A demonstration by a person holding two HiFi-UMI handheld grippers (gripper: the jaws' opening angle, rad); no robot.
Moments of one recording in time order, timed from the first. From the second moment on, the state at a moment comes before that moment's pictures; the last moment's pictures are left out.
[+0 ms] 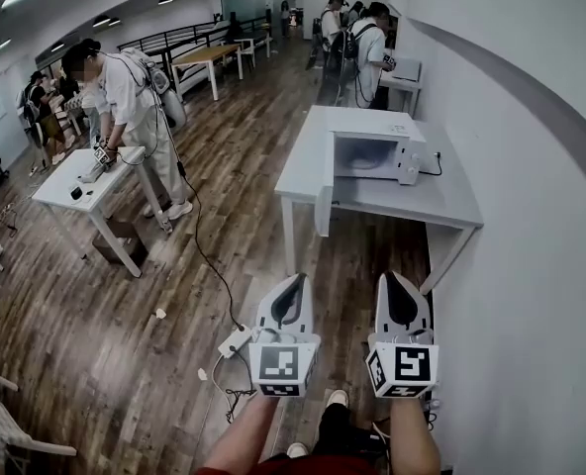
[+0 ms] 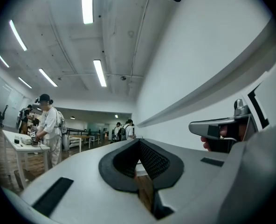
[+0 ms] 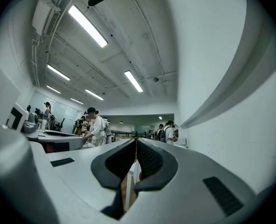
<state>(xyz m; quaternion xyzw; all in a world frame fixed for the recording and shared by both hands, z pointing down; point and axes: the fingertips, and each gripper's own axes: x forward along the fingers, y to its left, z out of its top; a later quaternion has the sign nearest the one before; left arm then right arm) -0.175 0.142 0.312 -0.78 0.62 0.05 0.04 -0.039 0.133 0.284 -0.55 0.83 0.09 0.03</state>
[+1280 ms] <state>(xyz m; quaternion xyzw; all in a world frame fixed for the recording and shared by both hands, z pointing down) -0.106 -0.125 0.303 -0.76 0.64 0.03 0.07 0.029 -0.142 0.295 -0.52 0.85 0.06 0.05</state>
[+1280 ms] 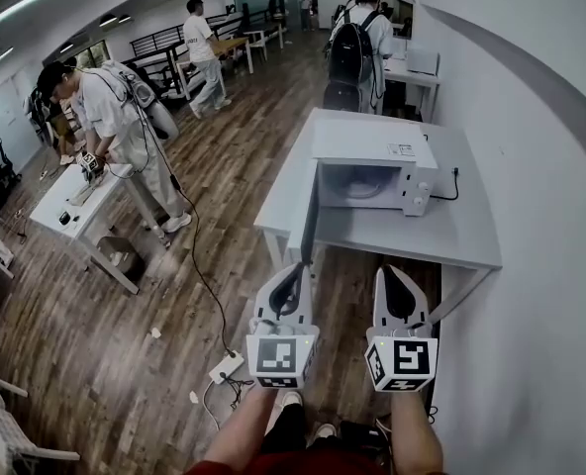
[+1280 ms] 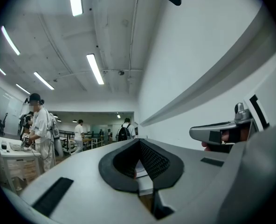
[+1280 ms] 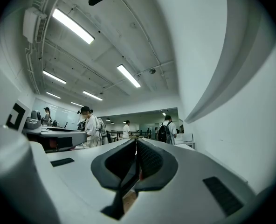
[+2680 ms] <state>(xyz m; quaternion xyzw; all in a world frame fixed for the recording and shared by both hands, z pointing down) -0.190 -0.243 0.476 -0.88 0.47 -0.05 0.00 -0.106 -0.243 0.433 -0.52 0.85 -0.01 -0.07</state>
